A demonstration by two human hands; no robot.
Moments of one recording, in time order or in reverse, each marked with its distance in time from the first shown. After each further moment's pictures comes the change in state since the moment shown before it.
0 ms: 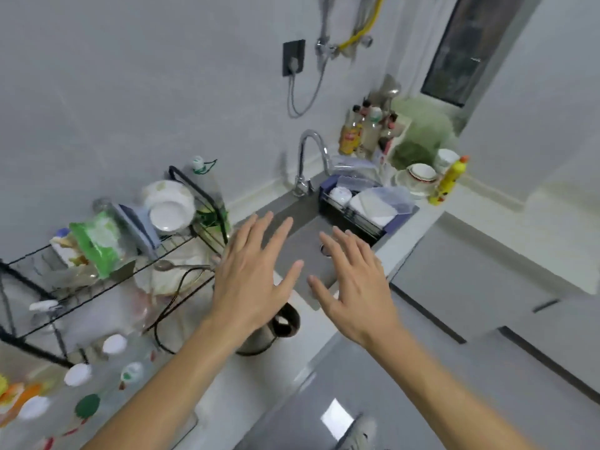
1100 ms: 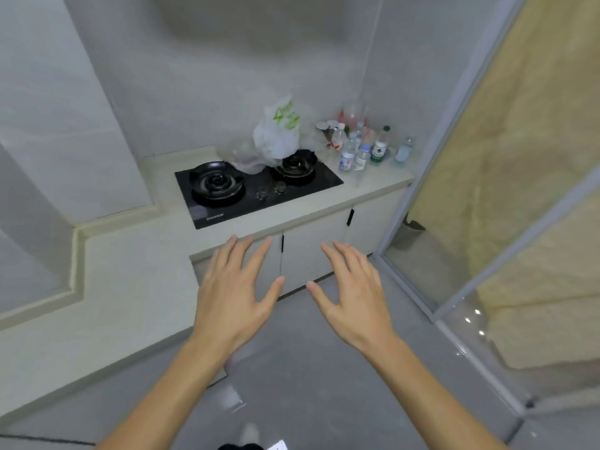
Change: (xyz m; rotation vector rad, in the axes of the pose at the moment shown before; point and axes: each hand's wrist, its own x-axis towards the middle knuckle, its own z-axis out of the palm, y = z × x) left_hand 0.219 0.853 0.351 -0.388 -0.397 1.118; right_hand -0.296 0.679 -0.335 -0.279 0.536 1.234
